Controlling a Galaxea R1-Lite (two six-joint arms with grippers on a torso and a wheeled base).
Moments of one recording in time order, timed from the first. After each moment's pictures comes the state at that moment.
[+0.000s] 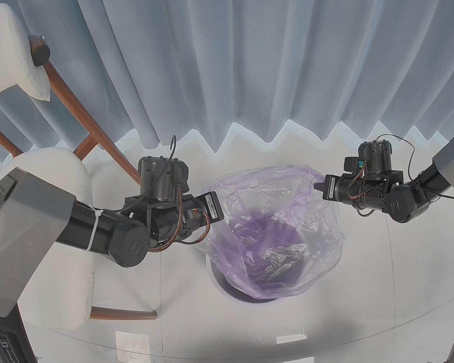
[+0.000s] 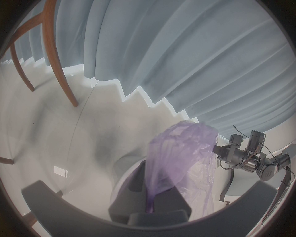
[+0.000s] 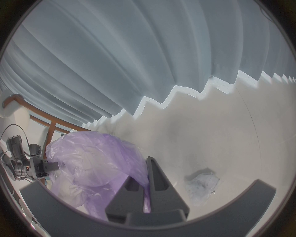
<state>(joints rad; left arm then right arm) -0.52 2.11 -1.22 -0.46 -0.01 -0.51 0.25 2.14 -1.17 -0.55 0.22 0.33</state>
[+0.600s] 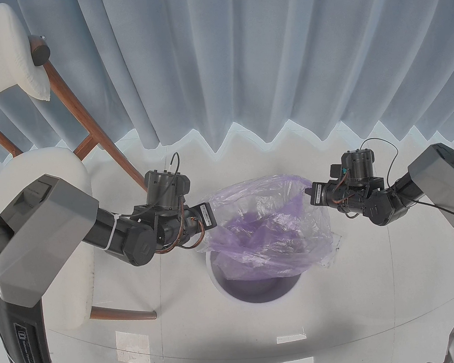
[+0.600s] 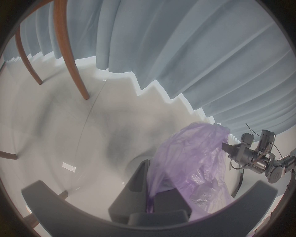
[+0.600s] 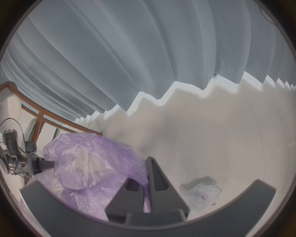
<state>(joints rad) -0.46 2.24 -1.29 -0.45 0.04 -0.52 0.26 2.32 -1.35 -0.55 0.19 0.27</state>
